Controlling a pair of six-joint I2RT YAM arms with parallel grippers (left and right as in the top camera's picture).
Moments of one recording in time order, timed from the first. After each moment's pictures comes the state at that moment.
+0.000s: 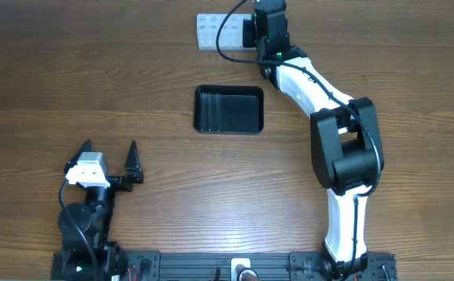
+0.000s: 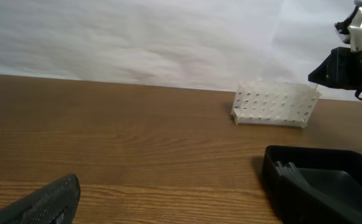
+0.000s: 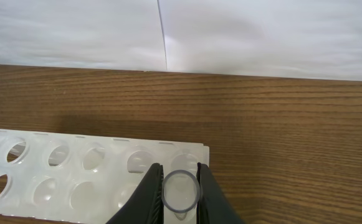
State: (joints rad) left arm 0.03 0.01 0.01 -0.07 0.08 -0.10; right arm 0.31 2.20 1.62 0.06 0.17 0.15
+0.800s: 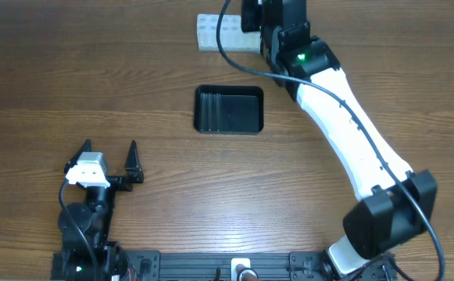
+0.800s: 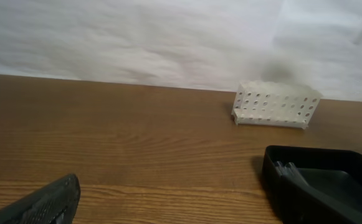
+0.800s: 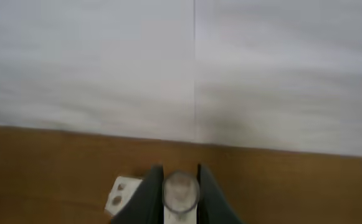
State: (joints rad) left arm 0.03 0.01 0.01 -0.07 0.08 -0.10; right arm 0.41 1.76 1.64 -0.32 0.20 0.18
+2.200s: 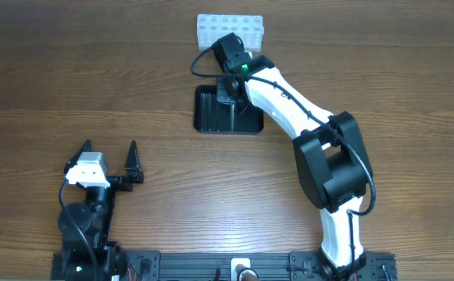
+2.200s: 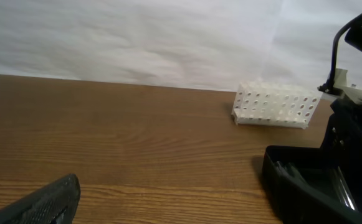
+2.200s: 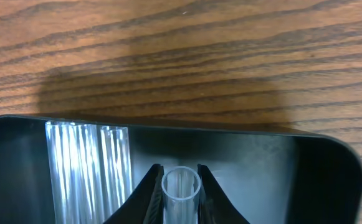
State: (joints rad) left arm 0.03 0.01 0.01 -0.07 0.08 -0.10; right arm 0.51 2.13 1.63 -0.72 0.05 0.51
